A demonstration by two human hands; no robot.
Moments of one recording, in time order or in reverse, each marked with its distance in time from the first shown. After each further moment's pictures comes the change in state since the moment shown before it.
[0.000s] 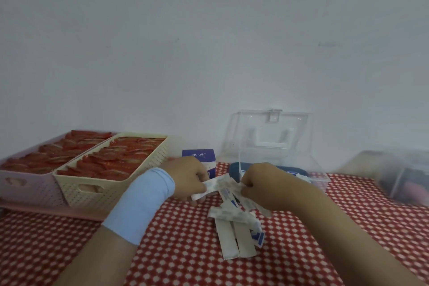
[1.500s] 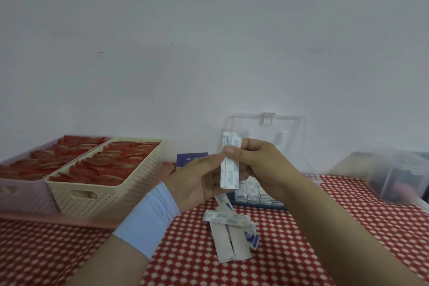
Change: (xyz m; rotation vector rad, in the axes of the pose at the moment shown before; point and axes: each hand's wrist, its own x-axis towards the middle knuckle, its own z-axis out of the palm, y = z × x) left_hand -0.006 0.036 0.023 -1.570 -0.127 0.227; right_hand -0.001 0.001 -0.012 1.371 0.197 -0.211
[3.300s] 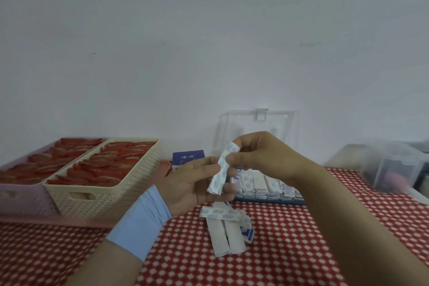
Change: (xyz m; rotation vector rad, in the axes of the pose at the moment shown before) left_hand -0.011 0.000 -0.001 -0.016 -0.074 -0.038; right_hand -0.007 -0.020 -0.030 -0.404 -0.158 -0.072
